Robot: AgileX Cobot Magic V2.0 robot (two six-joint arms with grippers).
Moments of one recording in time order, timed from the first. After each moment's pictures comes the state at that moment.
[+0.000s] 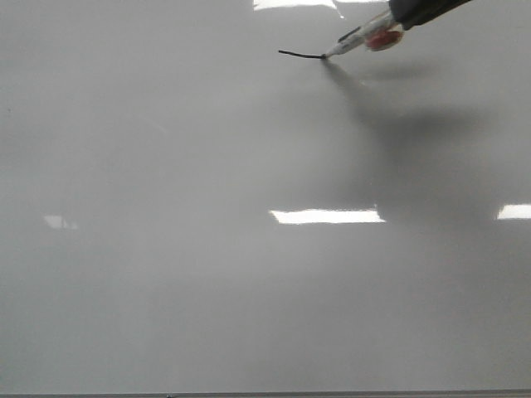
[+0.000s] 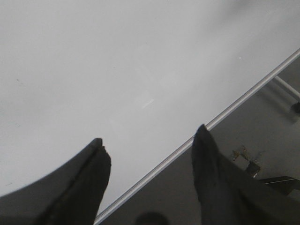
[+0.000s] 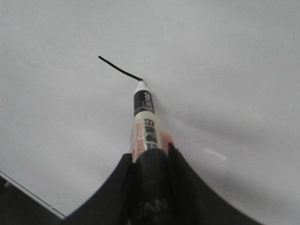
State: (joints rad) left arm -0.33 0.83 -0.88 -0.22 0.90 0.45; right arm 0.20 1.35 -1.11 0.55 0.56 -0.48
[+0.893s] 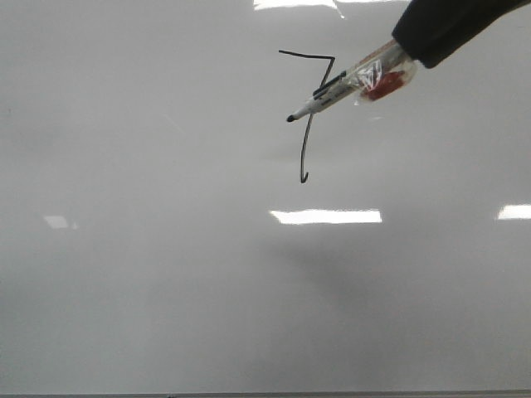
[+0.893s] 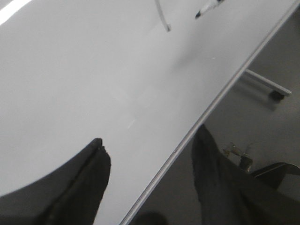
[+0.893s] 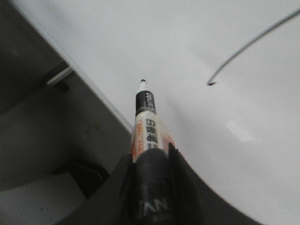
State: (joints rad) left arm -0.43 0.90 -0.96 -0.37 0.93 0.71; right arm 0.38 1.13 -1.01 0.52 0.88 -0.69
